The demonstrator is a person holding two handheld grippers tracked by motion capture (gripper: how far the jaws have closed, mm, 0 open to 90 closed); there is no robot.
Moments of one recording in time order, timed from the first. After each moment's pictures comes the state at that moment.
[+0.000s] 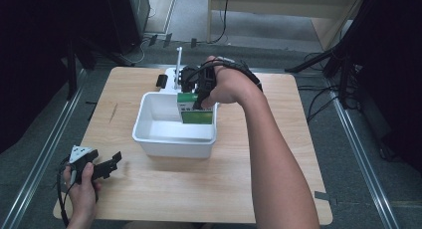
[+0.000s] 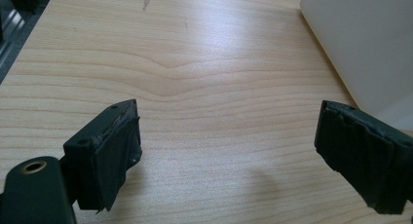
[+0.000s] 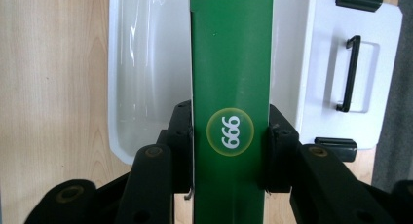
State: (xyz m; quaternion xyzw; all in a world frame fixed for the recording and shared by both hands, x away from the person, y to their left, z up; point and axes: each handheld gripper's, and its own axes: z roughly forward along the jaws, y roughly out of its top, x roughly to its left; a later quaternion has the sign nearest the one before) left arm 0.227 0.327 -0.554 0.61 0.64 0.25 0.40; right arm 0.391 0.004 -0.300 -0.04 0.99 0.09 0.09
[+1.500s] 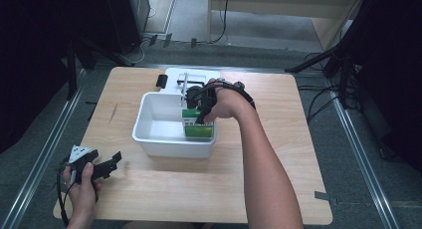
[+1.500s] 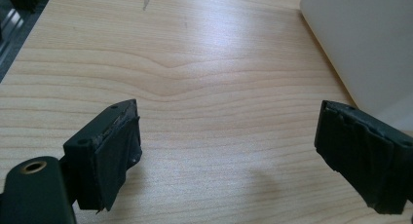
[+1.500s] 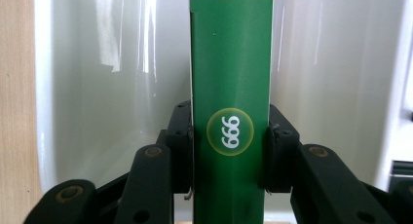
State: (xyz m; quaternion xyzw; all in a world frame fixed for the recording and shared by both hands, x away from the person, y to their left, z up) left arm 0.227 0.327 -0.554 0.61 0.64 0.25 0.40; right arm 0.413 -0.002 -0.387 -0.04 0.99 0.11 0.05
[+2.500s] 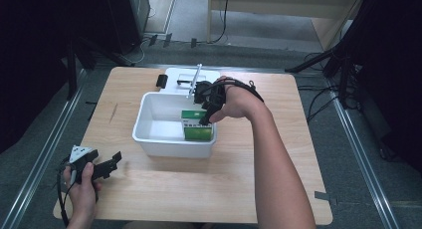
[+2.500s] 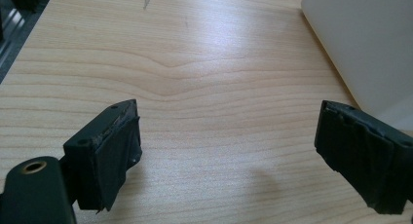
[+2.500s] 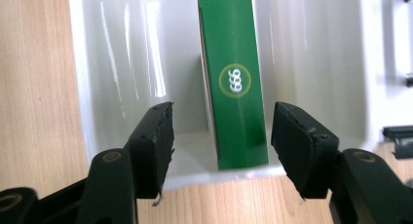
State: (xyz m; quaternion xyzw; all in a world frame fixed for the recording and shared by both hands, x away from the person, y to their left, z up) left arm 0.227 0.327 -0.554 0.61 0.64 0.25 0.39; right arm 0.406 -0.026 -0.366 0.04 0.99 0.14 0.04
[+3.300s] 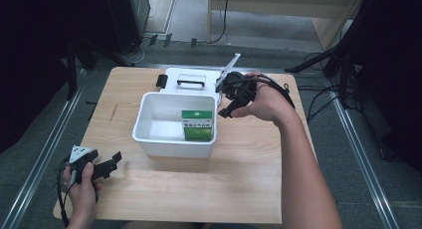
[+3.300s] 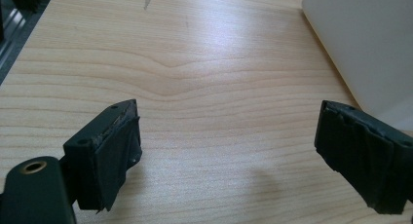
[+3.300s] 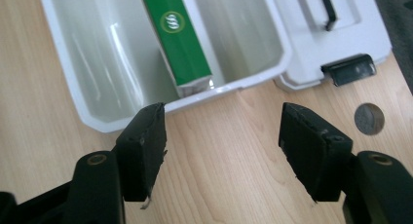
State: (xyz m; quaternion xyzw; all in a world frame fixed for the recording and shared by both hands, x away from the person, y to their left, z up) left arm 0.227 0.327 -0.554 0.61 0.64 0.25 0.39; right arm 0.396 -0.093 -0.334 0.16 0.96 0.20 0.09
